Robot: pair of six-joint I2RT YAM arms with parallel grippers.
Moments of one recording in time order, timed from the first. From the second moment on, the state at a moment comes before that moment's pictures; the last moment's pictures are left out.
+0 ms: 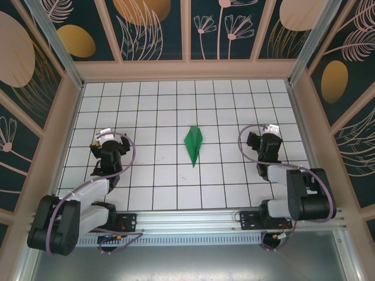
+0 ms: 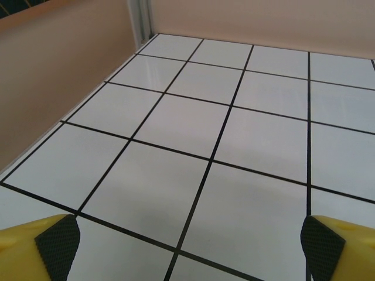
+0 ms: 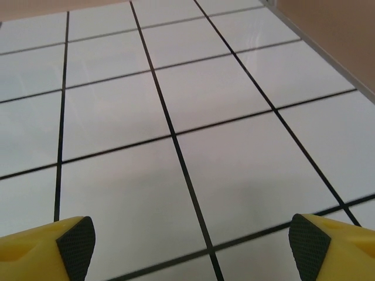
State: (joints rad) left arm -0.21 1.13 0.21 0.54 -0.52 -0.20; right arm 0.06 1.36 0.29 0.66 0.23 0.15
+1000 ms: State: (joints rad) left arm -0.02 1.54 0.20 1.27 -0.20 -0.09; right arm -0.02 1.54 0.22 1.11 0.02 0.10
